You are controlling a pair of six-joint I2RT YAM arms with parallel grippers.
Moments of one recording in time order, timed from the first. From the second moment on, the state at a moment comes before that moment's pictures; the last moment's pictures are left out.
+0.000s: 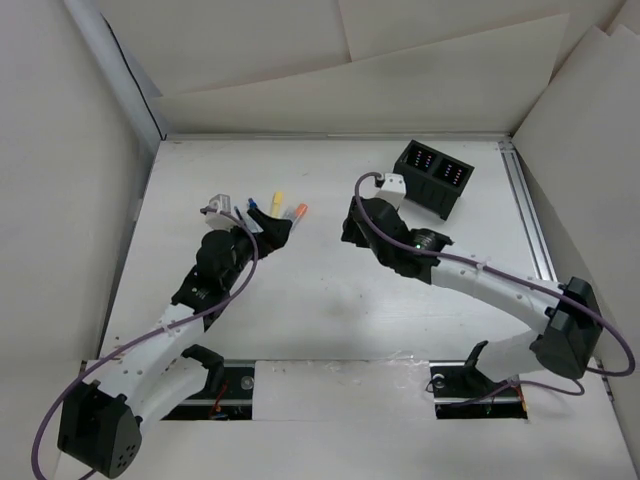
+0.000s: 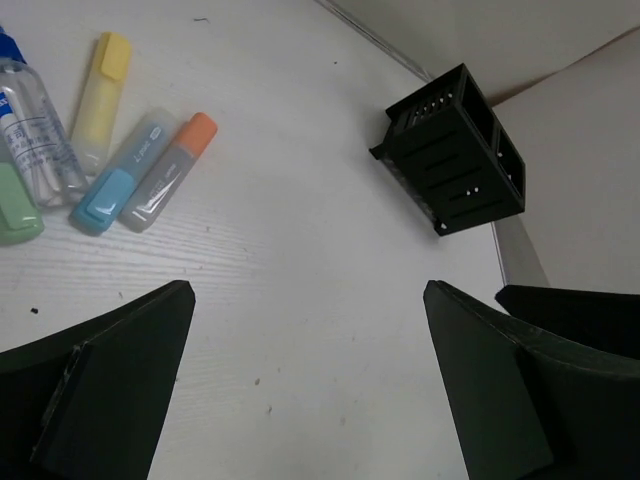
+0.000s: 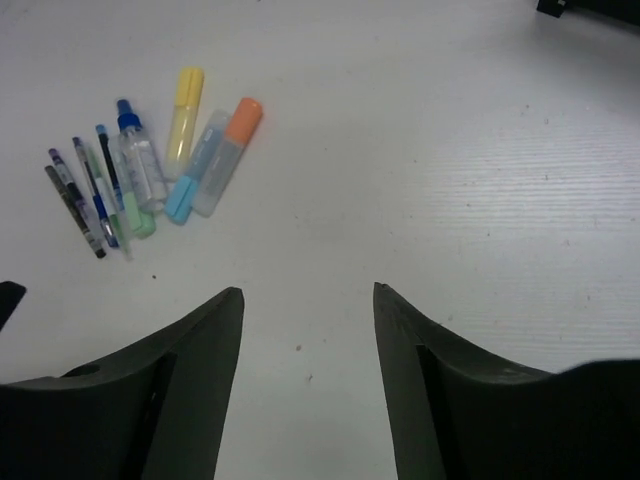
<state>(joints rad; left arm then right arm) -0.43 0.85 0.49 0.14 -0.06 -0.80 0.90 1.37 1.14 -0.35 0.59 0.74</state>
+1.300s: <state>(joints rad) -0.47 0.80 0.52 0.04 -0.31 -0.68 0.74 2.35 1.99 -0.42 0.32 0.72</state>
